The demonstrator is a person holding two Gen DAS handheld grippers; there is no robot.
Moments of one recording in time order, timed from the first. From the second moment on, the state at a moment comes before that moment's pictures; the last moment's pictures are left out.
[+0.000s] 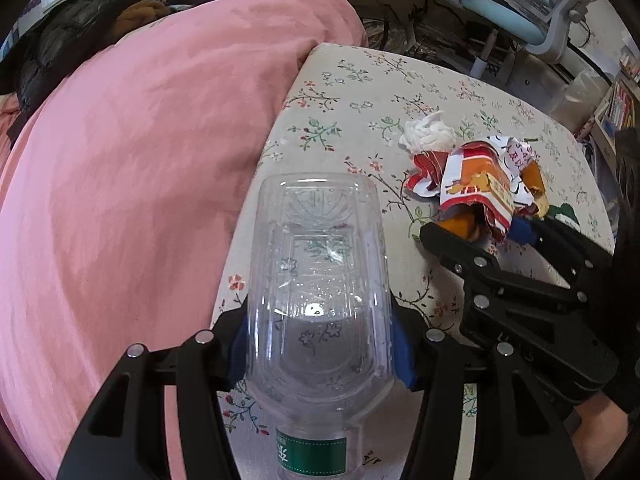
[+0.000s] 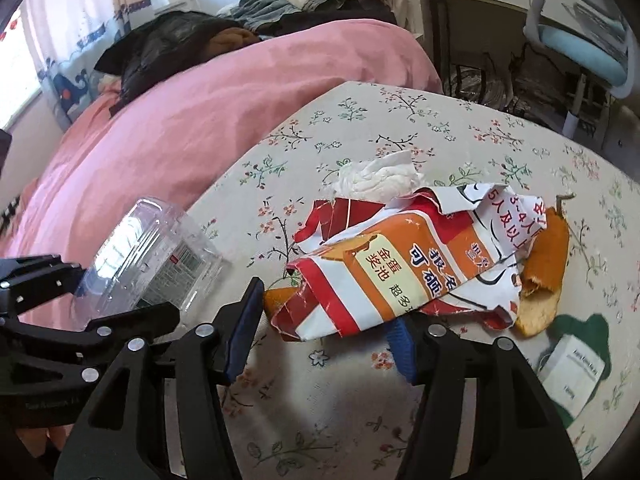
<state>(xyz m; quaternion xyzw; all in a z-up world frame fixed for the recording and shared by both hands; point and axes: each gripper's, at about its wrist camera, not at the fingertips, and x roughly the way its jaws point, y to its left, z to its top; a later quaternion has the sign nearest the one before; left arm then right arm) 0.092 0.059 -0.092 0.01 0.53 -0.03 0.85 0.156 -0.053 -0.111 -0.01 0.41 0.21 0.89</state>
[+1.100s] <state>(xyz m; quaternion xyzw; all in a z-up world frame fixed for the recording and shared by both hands) 0.047 0.019 -0.101 0.01 0.53 -0.09 0.84 0.006 -0.122 -0.109 -0.10 0.49 0.21 0.84</state>
